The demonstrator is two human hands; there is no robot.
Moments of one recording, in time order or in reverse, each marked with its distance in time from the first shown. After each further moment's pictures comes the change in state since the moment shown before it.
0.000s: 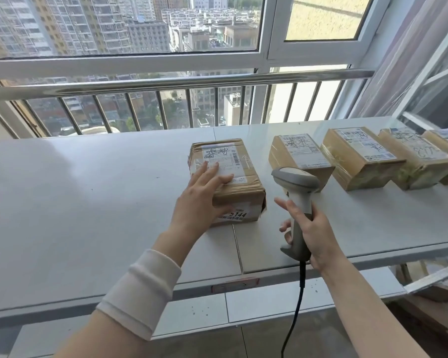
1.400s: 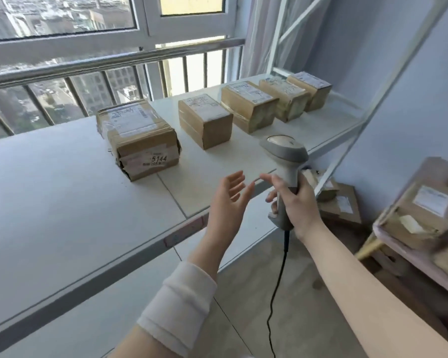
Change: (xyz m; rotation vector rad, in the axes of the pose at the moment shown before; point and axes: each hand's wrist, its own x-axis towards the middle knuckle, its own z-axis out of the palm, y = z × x) left_hand -0.103 0.128 0.068 -0.981 -0.371 -0.079; right_hand -0.134 0.015 -0.054 -0.155 0.471 -0.234
